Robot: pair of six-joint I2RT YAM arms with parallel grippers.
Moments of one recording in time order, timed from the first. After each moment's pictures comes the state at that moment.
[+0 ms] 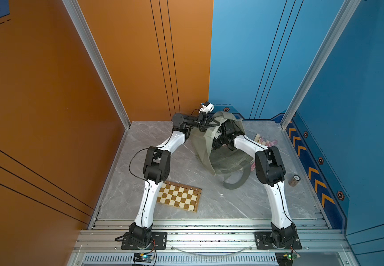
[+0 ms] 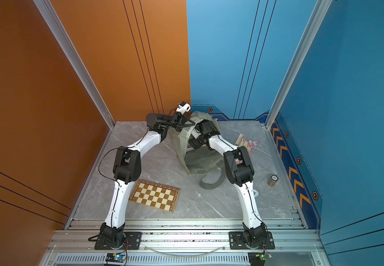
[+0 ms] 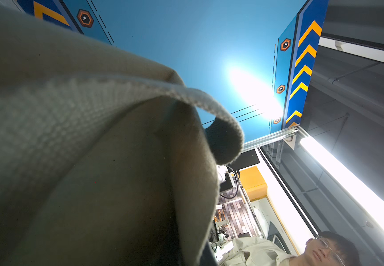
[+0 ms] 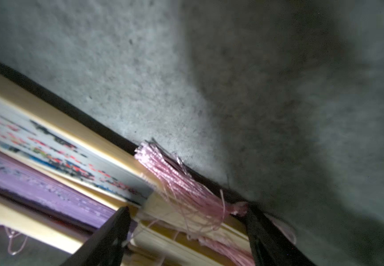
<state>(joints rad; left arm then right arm) -0.35 2.42 2.08 1.22 1.47 -2.09 0.39 2.33 1.87 -0.35 -0.18 -0.39</state>
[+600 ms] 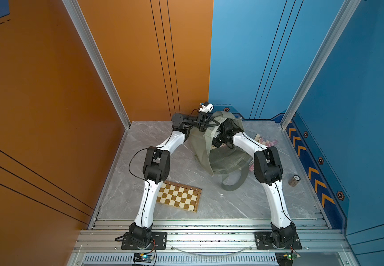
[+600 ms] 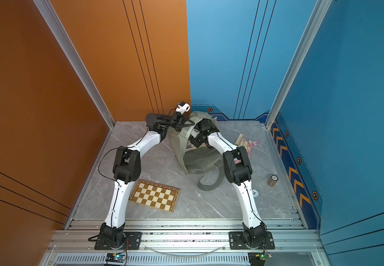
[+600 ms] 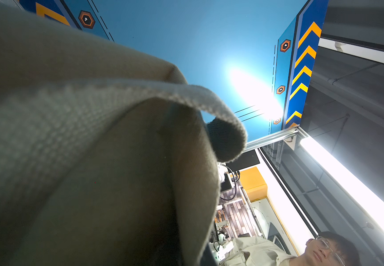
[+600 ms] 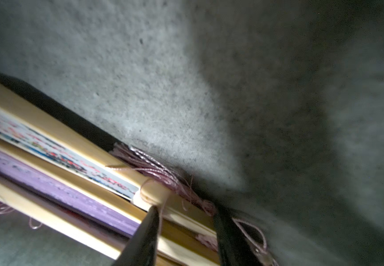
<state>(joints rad) -0.35 2.42 2.08 1.23 1.47 -2.09 0.40 2.37 1.99 -0.50 -0.22 -0.43</state>
